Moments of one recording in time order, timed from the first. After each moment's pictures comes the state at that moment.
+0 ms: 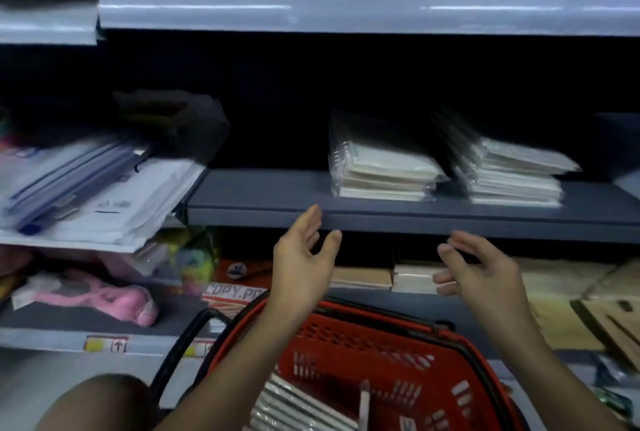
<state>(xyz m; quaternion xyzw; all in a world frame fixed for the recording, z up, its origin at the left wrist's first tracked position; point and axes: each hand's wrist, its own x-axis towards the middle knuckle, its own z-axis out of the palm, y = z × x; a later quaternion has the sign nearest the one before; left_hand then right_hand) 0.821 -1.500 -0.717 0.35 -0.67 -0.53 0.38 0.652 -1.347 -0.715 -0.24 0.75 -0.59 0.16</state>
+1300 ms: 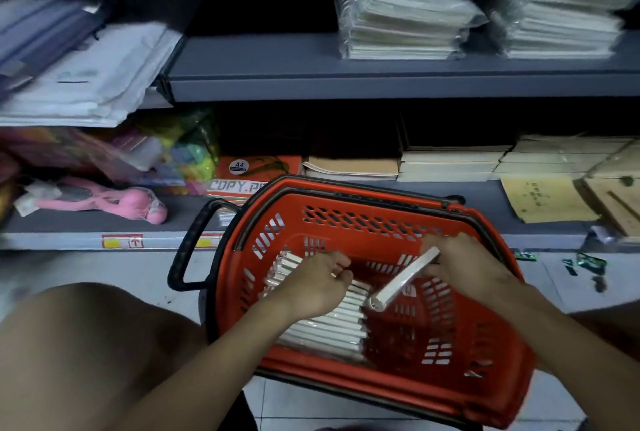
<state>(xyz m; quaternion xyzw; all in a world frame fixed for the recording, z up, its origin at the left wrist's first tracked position) 0.907 -1.427 -0.853 0.38 -0.79 -0.48 -0.10 0.683 -1.288 -0.874 -0.49 0.85 -0.04 0.20</state>
